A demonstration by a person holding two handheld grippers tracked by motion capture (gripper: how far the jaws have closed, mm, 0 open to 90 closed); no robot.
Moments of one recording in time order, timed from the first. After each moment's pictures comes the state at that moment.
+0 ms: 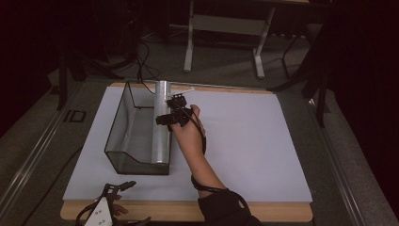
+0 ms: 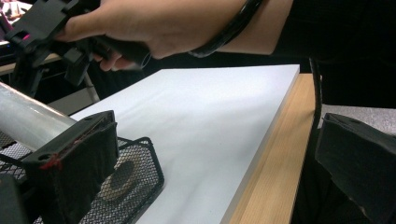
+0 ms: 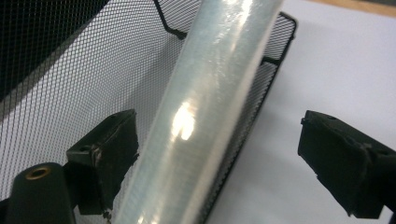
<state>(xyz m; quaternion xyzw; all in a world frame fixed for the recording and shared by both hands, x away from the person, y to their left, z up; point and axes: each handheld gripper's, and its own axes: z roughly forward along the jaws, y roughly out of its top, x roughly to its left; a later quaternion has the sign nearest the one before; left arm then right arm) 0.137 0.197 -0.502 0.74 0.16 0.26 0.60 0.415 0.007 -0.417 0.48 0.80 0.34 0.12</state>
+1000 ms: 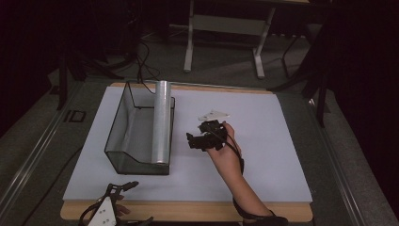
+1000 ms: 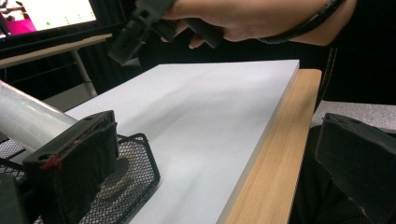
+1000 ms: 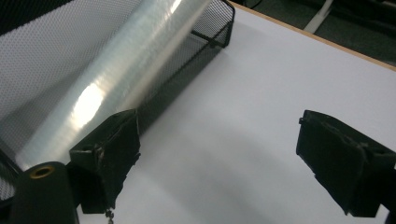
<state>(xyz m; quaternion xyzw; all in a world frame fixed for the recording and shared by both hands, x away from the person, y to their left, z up) 0.139 0.191 -0.505 0.74 0.16 0.26 0.59 0.352 -0.093 -0.426 0.39 0.82 0.37 0.21</state>
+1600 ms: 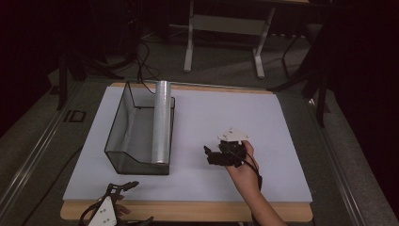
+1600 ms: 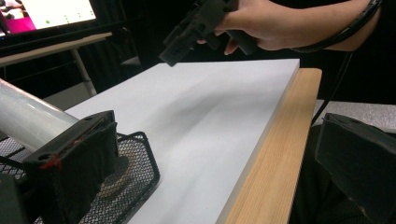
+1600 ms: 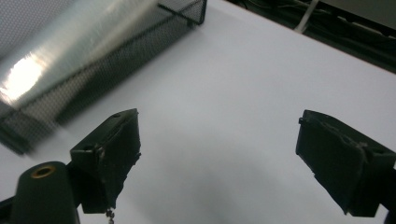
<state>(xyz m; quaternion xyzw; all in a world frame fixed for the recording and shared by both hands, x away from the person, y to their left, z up) 0.140 0.191 -0.506 0.75 0.16 0.26 0.59 0.318 -0.148 -0.453 0.37 0.81 0.38 0.25</state>
